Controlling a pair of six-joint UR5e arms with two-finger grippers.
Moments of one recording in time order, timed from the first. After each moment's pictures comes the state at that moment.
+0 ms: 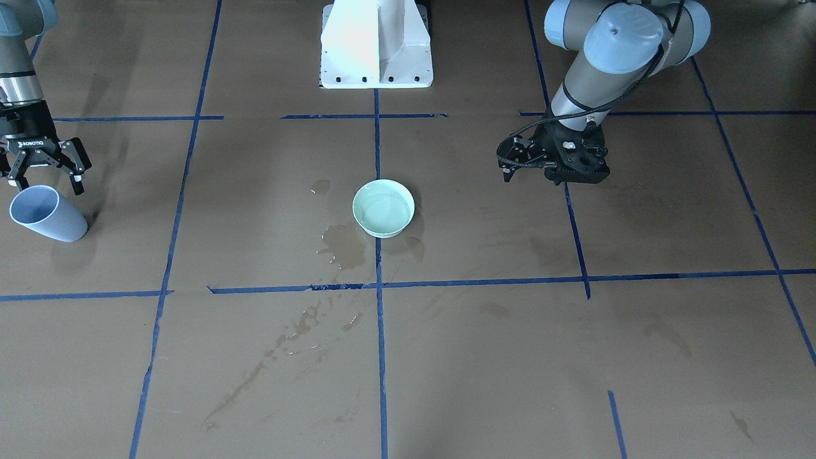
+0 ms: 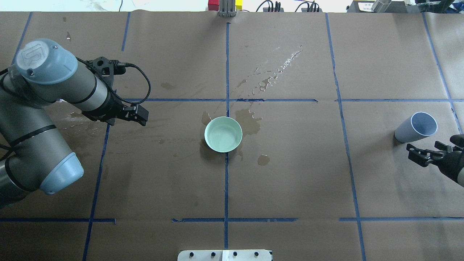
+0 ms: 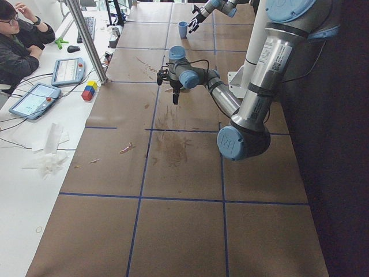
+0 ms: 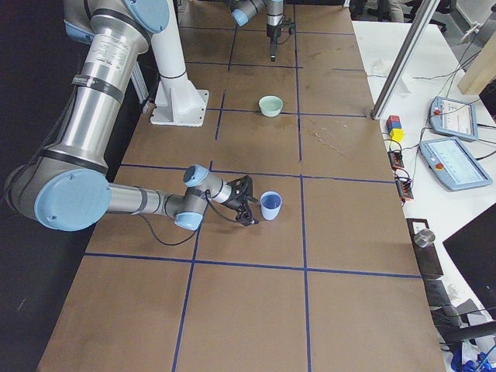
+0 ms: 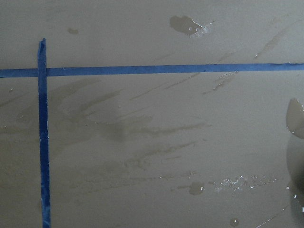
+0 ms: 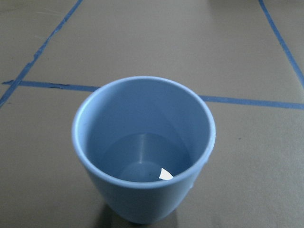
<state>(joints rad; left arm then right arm) -0.74 -1.94 -1.89 -1.66 -2.07 -1.02 0.47 -1.97 1.62 -0.23 1.16 1.13</state>
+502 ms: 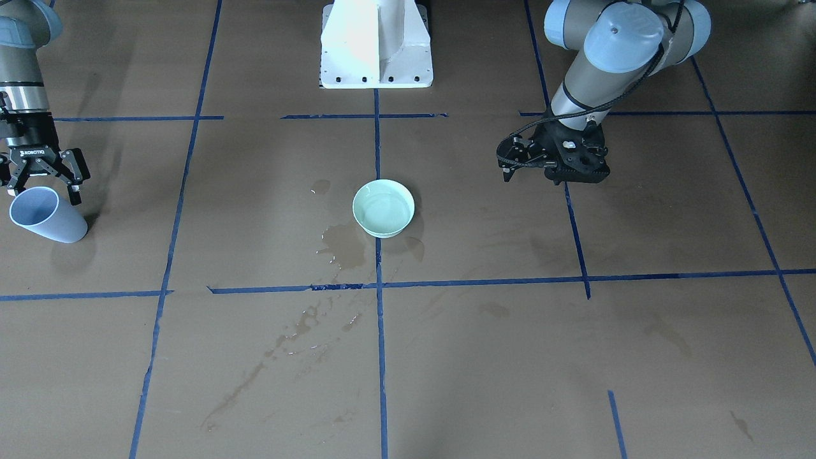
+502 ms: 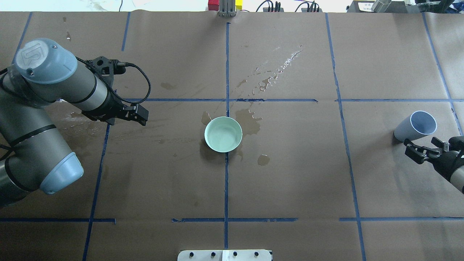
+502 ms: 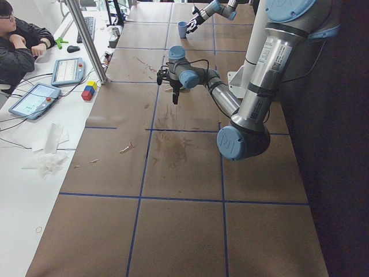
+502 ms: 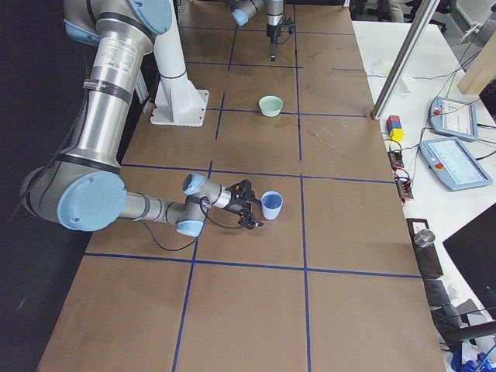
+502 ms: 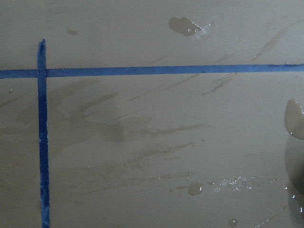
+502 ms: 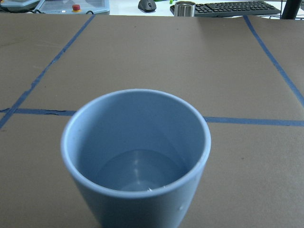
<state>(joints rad) -0.75 -1.94 -1.90 -1.66 -2.07 -1.02 0.43 -1.92 1.55 -0.17 1.03 1.16</state>
